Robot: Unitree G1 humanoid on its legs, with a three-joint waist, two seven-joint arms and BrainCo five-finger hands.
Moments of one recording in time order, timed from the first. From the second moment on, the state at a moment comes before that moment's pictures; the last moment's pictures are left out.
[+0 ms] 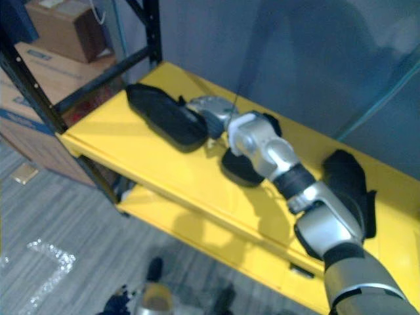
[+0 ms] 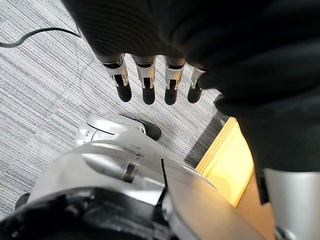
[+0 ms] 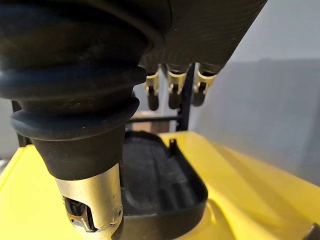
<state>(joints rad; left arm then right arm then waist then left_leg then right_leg) 0.20 0.17 0.10 0.81 -0.18 0.03 0.06 -1.08 -0.42 0.60 0.52 -0.70 -0.09 0.22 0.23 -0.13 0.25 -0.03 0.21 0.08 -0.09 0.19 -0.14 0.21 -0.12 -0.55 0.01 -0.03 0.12</state>
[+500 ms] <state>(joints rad) 0.18 0.17 0.11 0.80 -0.18 0.06 0.06 -1.09 -0.45 0.60 0.68 -0.65 -0.13 0.21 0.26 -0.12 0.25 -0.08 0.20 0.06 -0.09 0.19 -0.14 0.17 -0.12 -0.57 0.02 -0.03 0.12</state>
